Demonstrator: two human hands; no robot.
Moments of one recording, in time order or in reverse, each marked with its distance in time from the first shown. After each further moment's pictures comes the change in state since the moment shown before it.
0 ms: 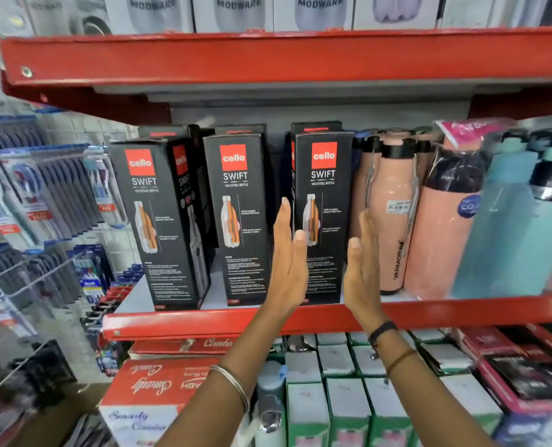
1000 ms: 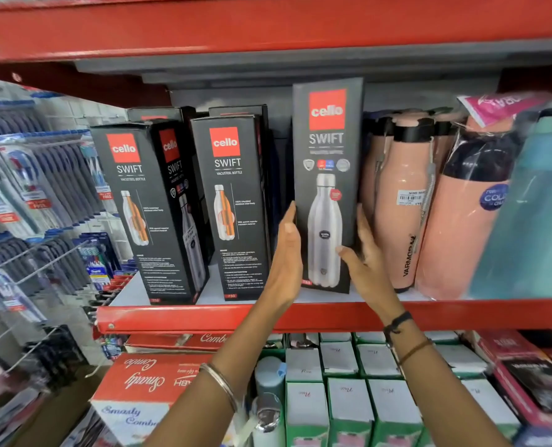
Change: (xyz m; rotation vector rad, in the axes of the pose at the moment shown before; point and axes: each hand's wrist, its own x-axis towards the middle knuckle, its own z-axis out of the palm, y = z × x) left_hand 0.008 -0.015 0.004 -0.178 -0.105 -0.337; right_hand 0.025 0.052 -0.008 0.168 -0.319 0.164
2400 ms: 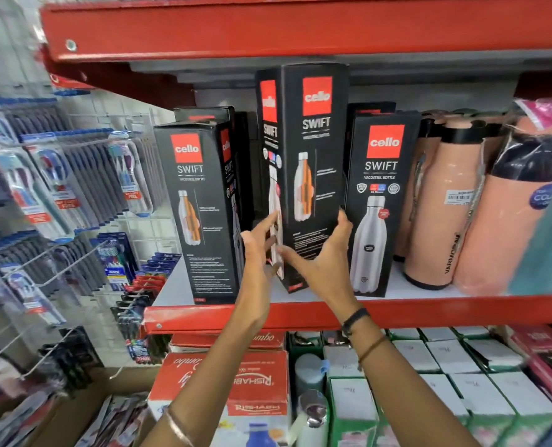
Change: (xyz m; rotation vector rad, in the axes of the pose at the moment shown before) left_hand -0.041 0.024 -0.116 -0.169 0.049 0.014; right_hand -0.010 -0.069 0.139 -0.092 0.147 0.010
